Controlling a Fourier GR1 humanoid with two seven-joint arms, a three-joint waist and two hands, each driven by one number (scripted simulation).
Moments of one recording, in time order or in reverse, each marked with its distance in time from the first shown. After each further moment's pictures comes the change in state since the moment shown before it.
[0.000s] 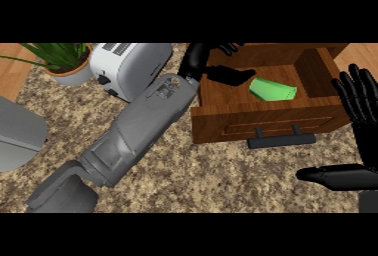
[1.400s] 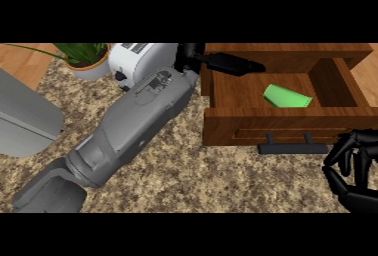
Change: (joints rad) left arm 0.020 0.060 0.010 -0.195 0.122 0.109 -0.043; right arm 0.095 -0.138 0.028 -0.167 -0.037 0.214 0.076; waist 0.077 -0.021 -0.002
